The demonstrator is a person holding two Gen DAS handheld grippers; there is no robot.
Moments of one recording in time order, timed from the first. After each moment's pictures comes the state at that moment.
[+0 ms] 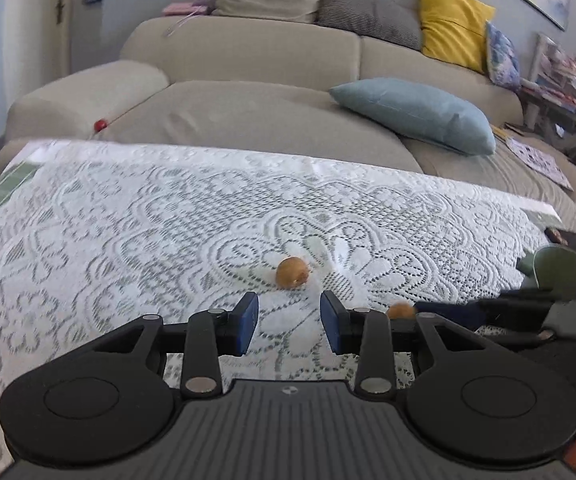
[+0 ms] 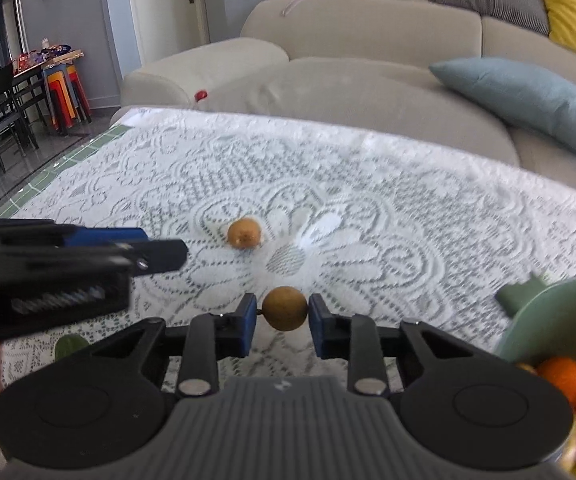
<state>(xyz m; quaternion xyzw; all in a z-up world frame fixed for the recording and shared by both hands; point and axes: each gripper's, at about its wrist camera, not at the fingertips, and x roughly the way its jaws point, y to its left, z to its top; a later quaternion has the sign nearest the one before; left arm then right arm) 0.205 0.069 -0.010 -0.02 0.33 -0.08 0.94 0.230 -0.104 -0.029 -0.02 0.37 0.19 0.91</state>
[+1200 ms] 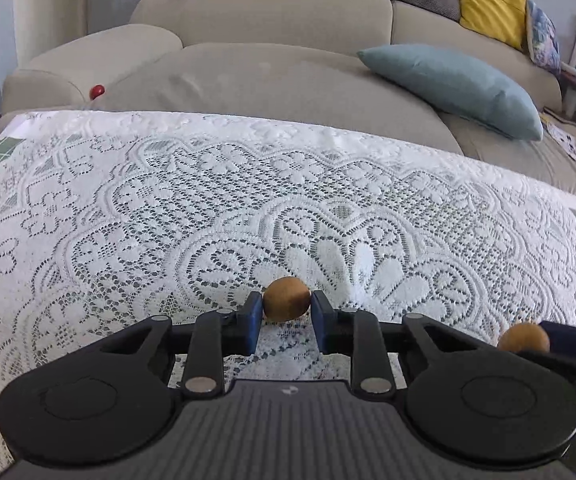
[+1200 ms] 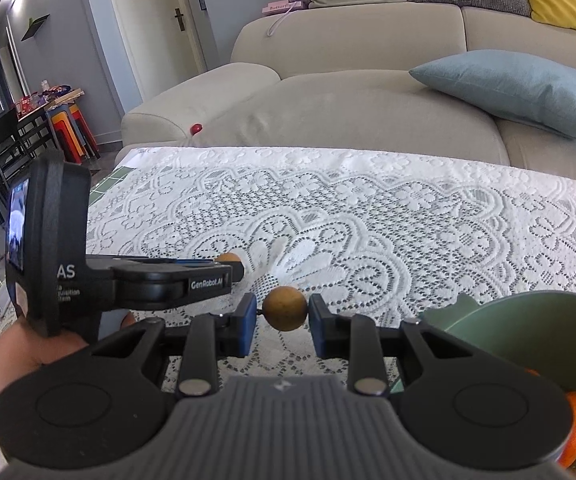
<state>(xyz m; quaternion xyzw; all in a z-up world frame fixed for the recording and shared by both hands) 0.277 0.045 -0.043 -0.04 0.39 -0.04 0.92 0.238 -0.150 -0.006 0.05 0.36 0.21 0.91</state>
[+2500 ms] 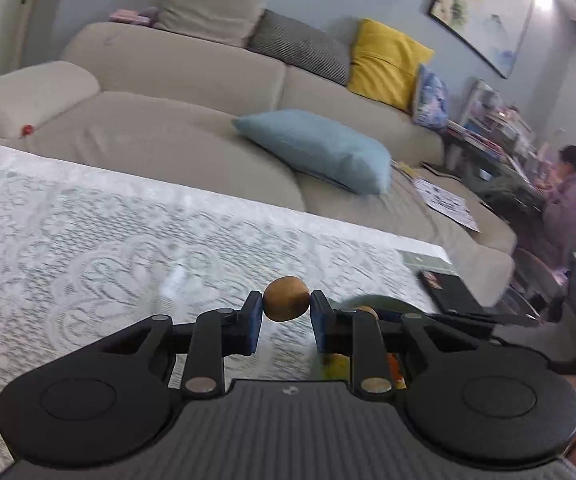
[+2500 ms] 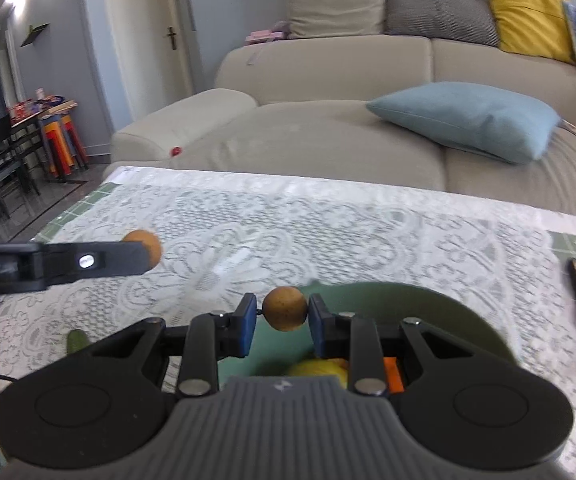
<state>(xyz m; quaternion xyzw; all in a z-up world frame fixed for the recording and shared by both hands) 0.160 -0.012 0.059 -0.12 0.31 -0.19 0.92 0.188 -0.246 0.032 0.03 0.33 0.18 0.92</state>
